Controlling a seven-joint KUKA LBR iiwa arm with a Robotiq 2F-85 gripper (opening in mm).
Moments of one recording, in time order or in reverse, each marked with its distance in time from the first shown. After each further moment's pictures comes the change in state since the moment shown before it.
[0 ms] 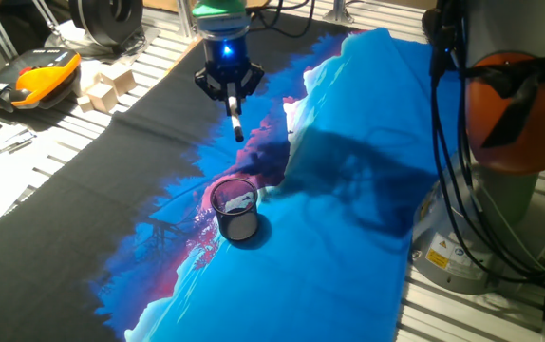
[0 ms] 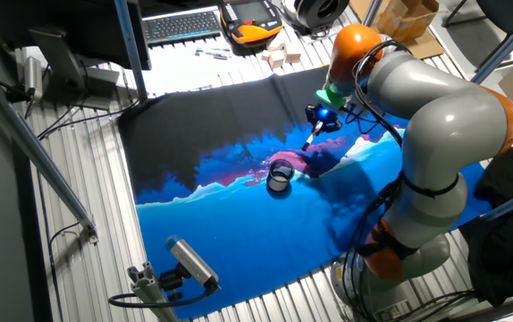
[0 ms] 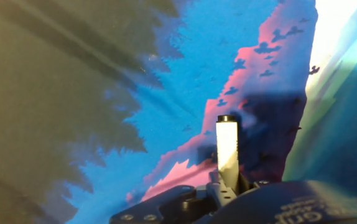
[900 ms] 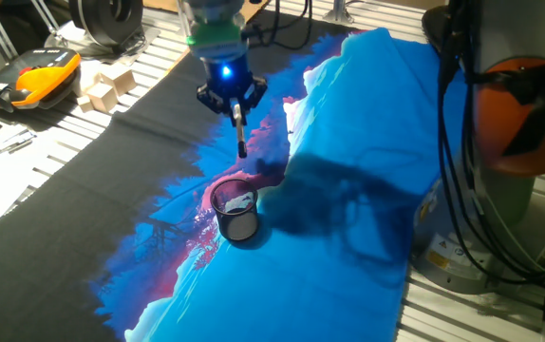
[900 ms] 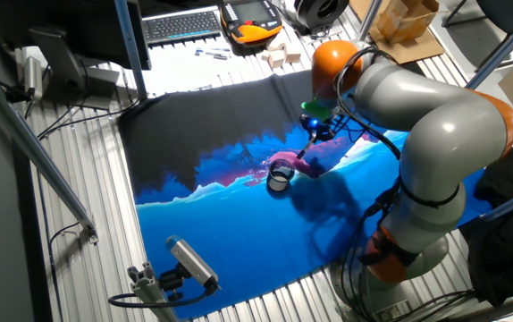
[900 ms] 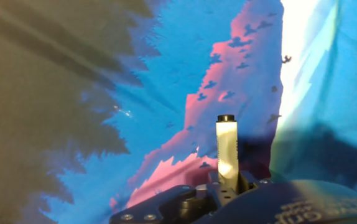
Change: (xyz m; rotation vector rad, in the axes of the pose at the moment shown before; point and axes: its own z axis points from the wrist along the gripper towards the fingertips) arm 0.033 -0.007 0.012 0.069 -0.131 0.096
